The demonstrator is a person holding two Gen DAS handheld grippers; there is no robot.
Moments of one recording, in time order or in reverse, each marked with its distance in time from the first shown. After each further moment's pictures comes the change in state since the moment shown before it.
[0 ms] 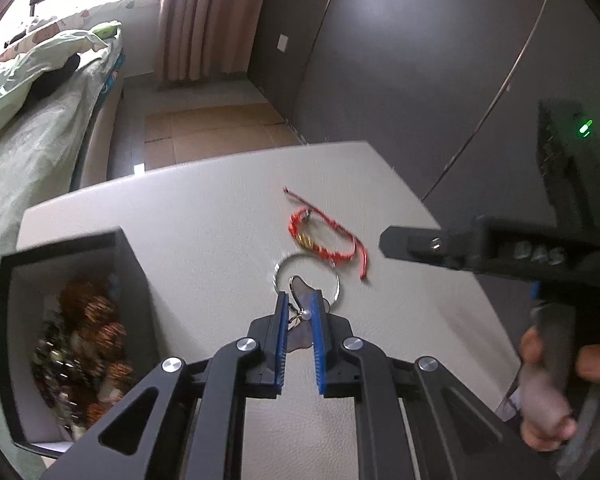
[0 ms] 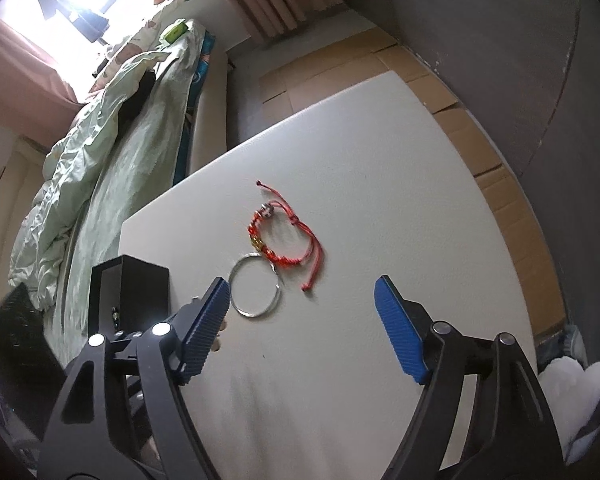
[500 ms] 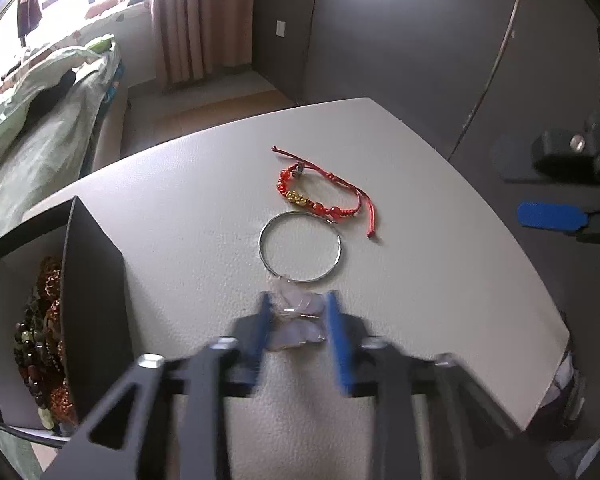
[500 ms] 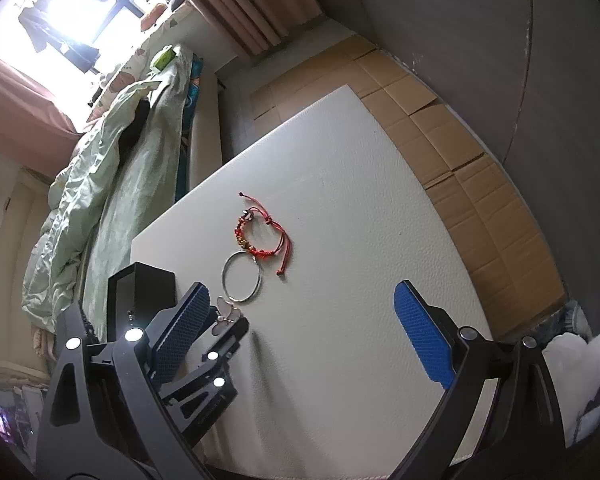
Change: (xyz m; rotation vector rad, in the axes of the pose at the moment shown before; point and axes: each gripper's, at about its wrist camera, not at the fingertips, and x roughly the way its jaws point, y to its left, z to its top) left arm 0.041 -0.027 -0.030 0.092 0.058 0.118; right arm -0.041 -0.031 -0.012 0.090 -0.034 0.018
